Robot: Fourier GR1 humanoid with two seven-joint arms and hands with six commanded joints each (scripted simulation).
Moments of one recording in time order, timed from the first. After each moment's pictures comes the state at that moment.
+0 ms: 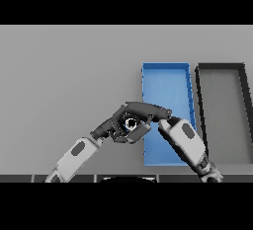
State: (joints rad) left arm -0.29 0.17 -0.61 -1.60 0.11 -0.20 -0.06; right arm -0.55 -0.18 0.39 -1.76 -0.46 0.61 0.39
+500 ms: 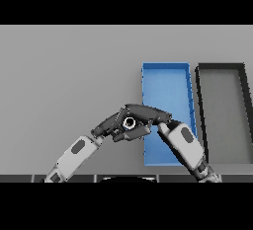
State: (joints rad) left arm -0.32 0.18 -0.61 -1.58 0.13 -0.19 -0.07; right arm -0.50 -0.15 0.39 -1.80 -0.37 0.63 0.31
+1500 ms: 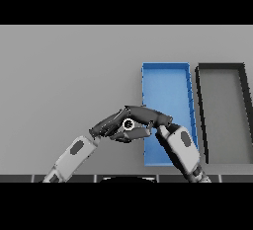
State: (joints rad) left arm -0.30 0.19 -0.59 -1.57 0.04 -0.24 0.04; right arm -0.45 -0.05 0.34 -1.84 -0.35 0.64 0.33
